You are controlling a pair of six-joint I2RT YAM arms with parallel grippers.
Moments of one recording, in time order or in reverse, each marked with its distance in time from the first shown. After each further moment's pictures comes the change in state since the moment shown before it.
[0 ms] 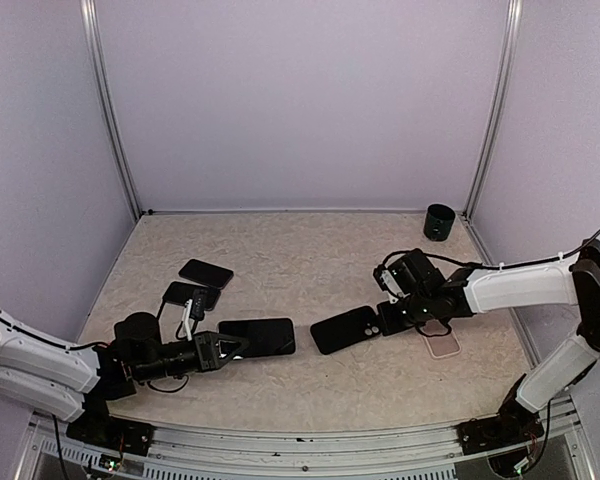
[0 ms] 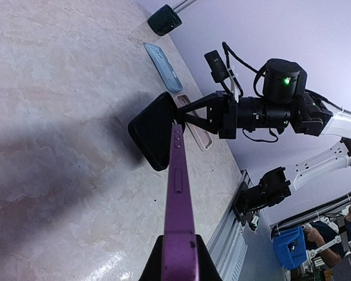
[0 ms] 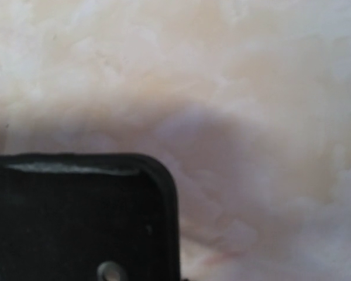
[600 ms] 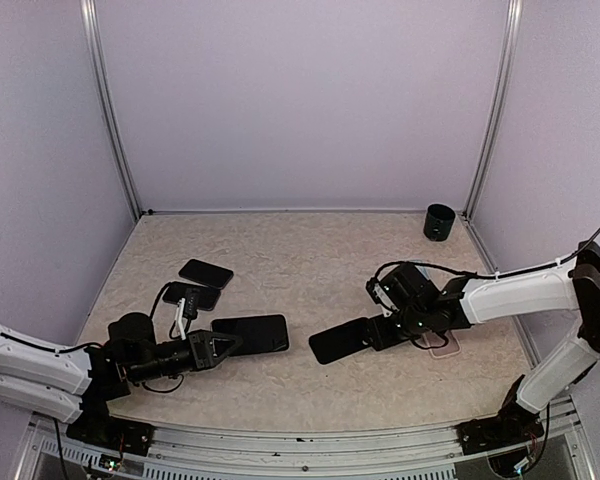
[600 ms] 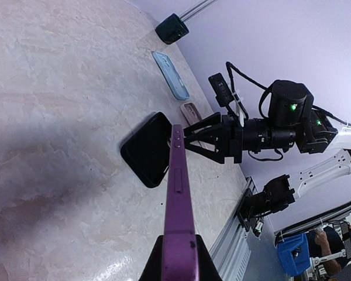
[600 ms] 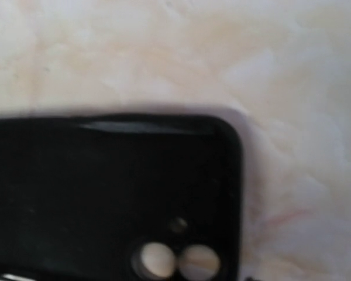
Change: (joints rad) left arm 0.000 -0.108 -0.014 -0.102 -0.052 0.002; right arm 0.108 0.004 -0.025 0.001 0.017 0.061
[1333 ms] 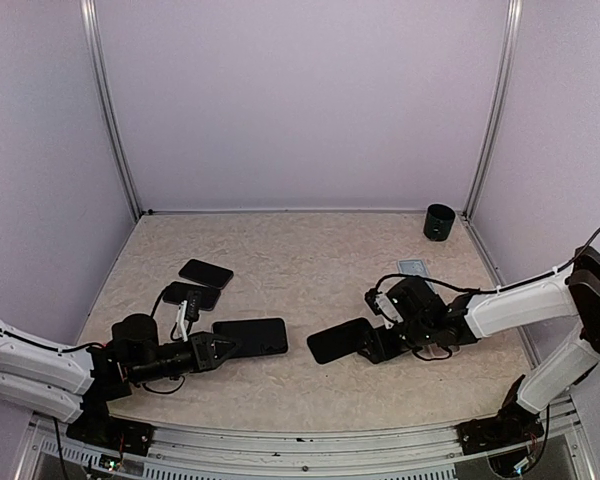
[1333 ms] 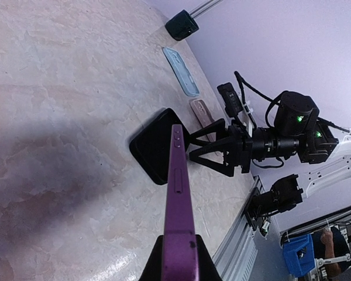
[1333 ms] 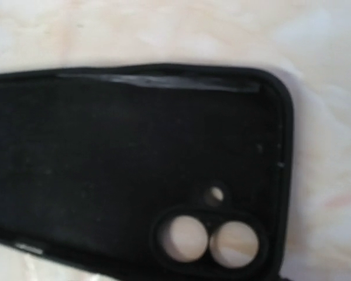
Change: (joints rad) left arm 0.000 0.028 0.000 -0.009 -0.010 -0.002; right arm 0.000 -0.023 -0.143 0.182 -0.091 -0.030
